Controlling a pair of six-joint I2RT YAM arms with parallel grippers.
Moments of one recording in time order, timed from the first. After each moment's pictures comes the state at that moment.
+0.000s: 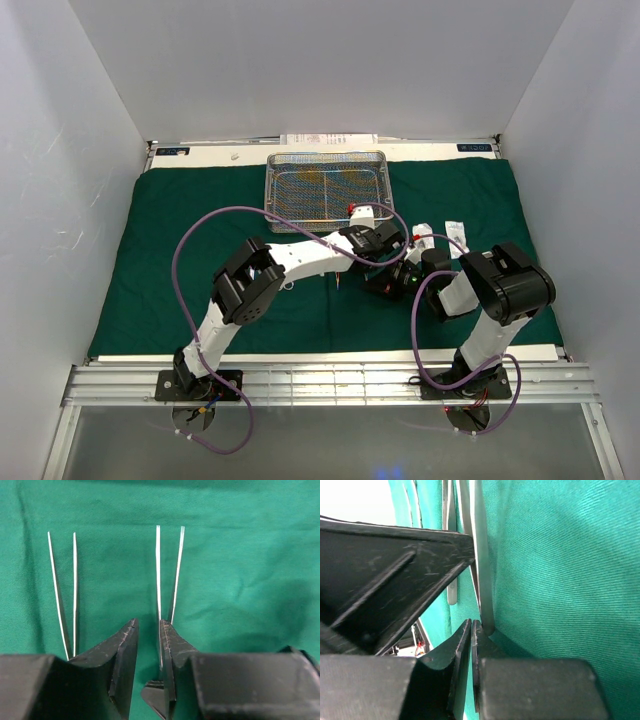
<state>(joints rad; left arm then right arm) -1.03 2.17 1.66 -0.64 -0.51 -0.98 0.33 1.74 0.25 0.97 -0.69 0.96</state>
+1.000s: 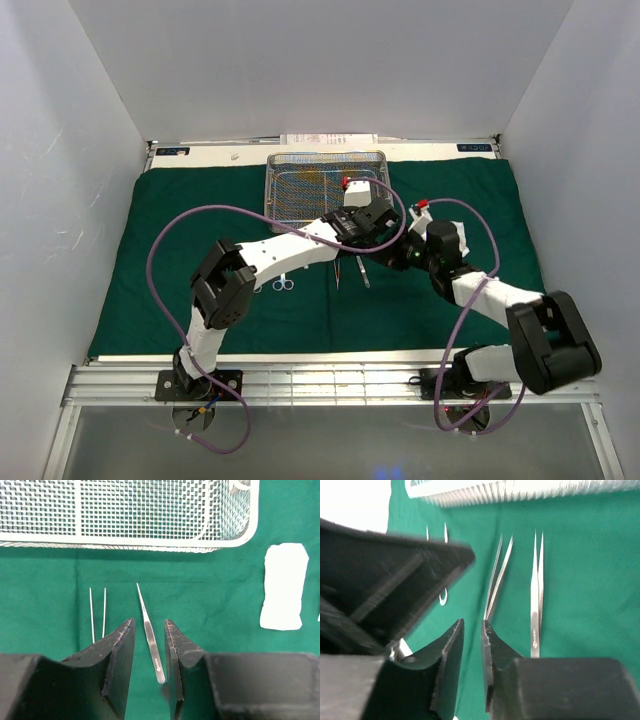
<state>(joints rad) -1.00 2.03 1.69 -0.61 -0.62 -0.86 0.35 1.33 0.45 0.44 -0.53 0.74</state>
